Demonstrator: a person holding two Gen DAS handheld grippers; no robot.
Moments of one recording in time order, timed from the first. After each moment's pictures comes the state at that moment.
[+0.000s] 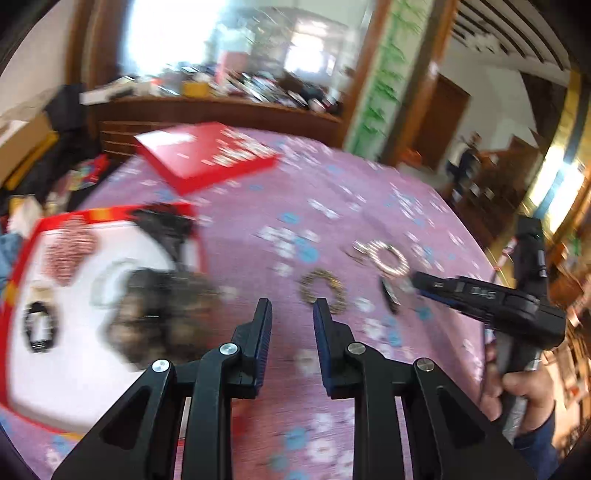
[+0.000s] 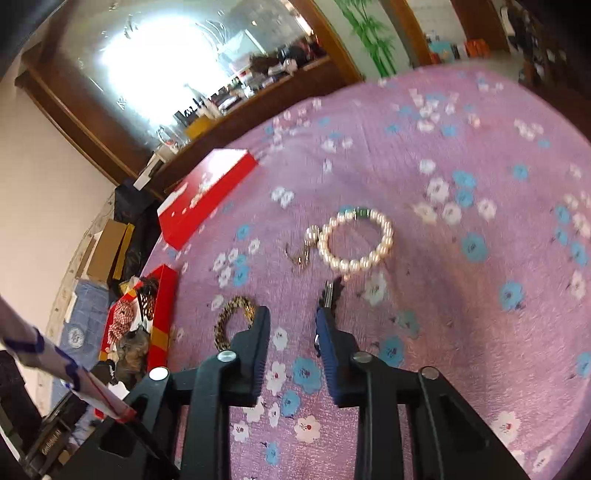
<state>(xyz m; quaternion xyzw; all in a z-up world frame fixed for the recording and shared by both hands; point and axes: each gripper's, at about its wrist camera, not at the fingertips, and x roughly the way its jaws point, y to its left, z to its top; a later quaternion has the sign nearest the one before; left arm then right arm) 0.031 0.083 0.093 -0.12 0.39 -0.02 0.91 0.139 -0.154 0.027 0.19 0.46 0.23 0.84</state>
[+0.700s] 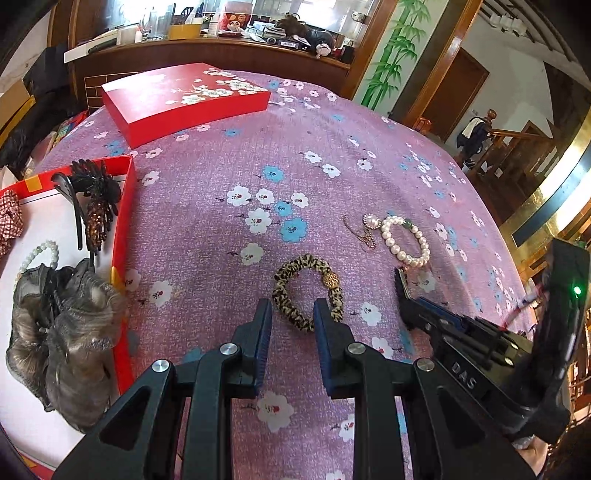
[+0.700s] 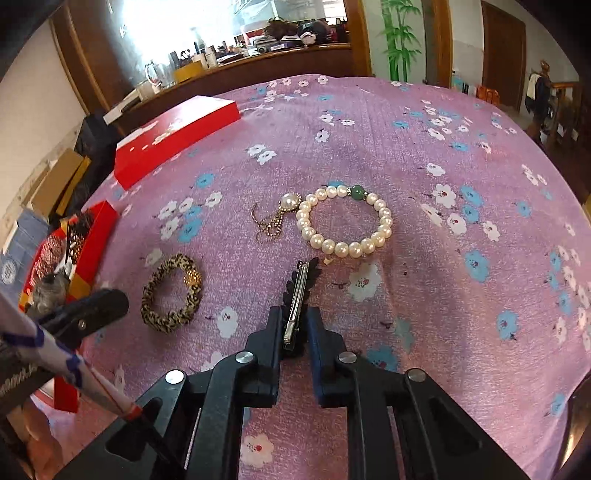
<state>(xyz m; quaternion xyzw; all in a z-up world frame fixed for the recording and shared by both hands) 0.108 0.065 0.037 -0.15 0.46 -0.01 0.87 0.146 -0.118 0.000 0.02 0.48 0.18 0.86</state>
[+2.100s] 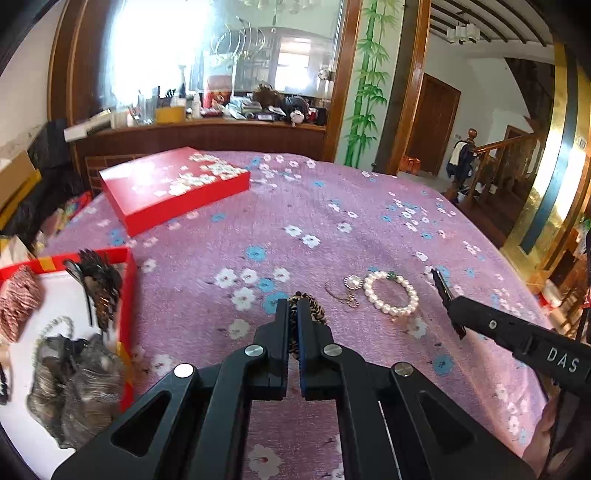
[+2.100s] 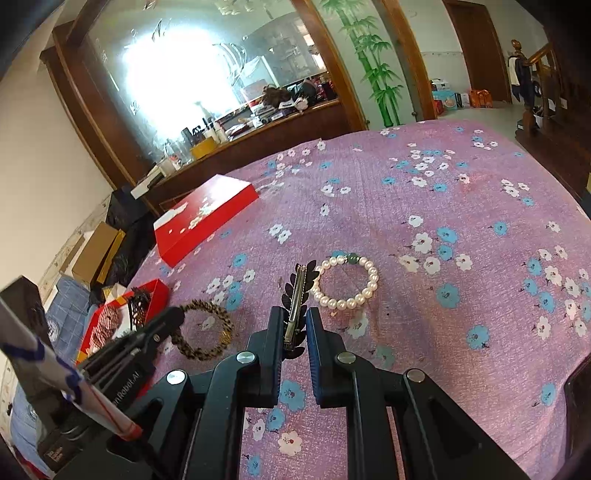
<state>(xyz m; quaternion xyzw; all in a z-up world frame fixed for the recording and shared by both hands) 0.099 0.036 0.064 -0.06 0.33 0.00 0.94 0.126 -0.155 0.053 0.14 0.39 0.20 0.89</state>
